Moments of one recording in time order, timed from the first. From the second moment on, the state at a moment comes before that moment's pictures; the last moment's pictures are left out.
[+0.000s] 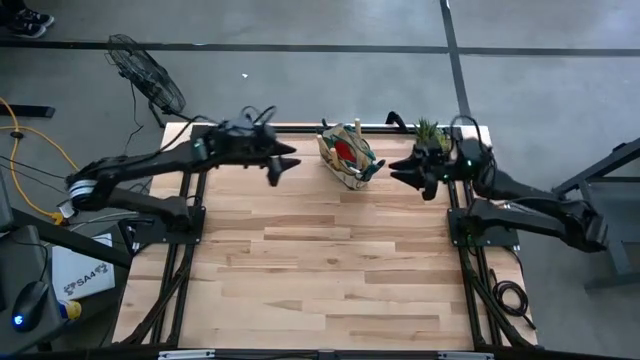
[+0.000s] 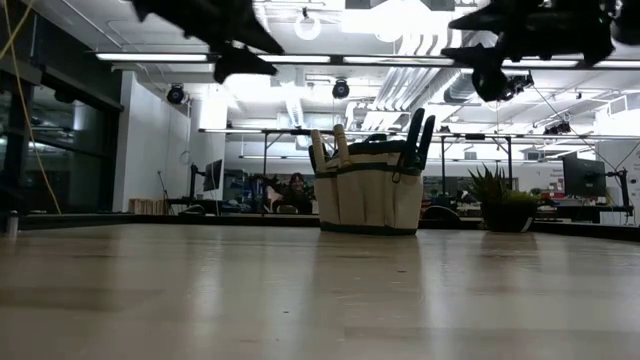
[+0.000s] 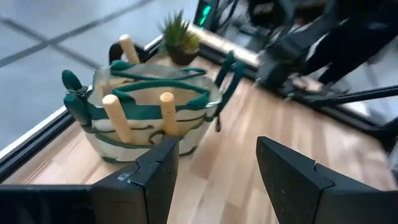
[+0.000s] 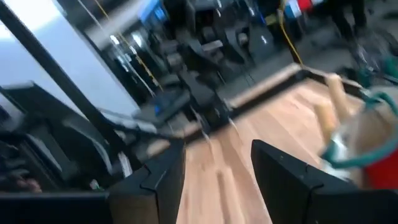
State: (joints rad) left arm 0.38 1.17 0.98 -0.19 0.12 -0.24; right arm -0.56 0.68 0.46 0.18 -0.56 0.52
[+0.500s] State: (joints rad) left arm 0.45 0.73 0.49 0.13 0.23 -0.37; right arm -0.19 0.66 0.18 0.63 0.05 0.65
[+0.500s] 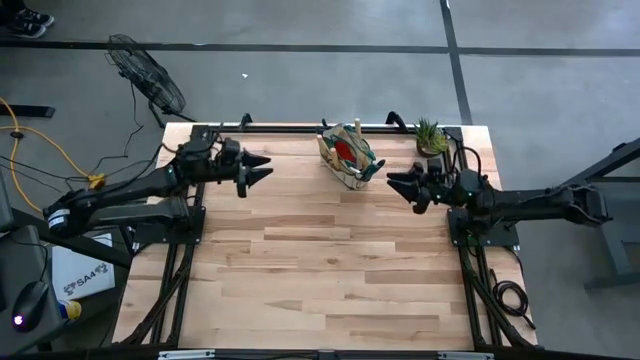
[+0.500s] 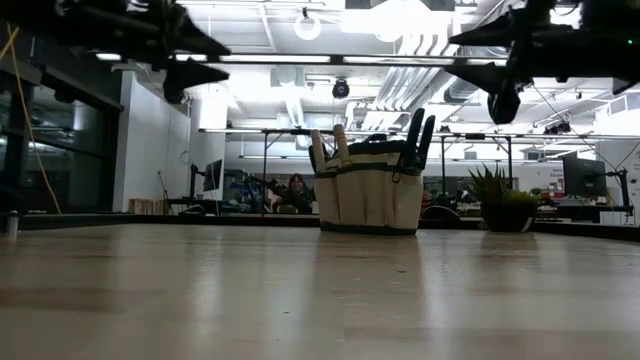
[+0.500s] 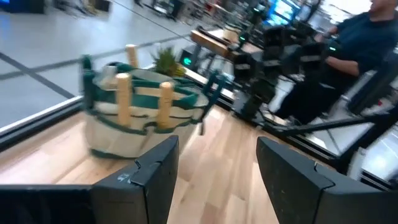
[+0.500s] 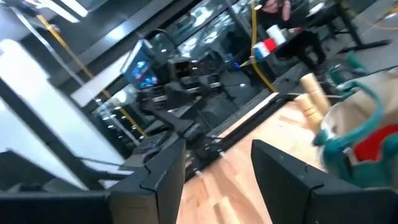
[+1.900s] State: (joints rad) left arm 0.45 0.10 0.24 -0.10 0.02 -0.51; right arm -0.28 0.07 0.01 0.34 0.00 0.66
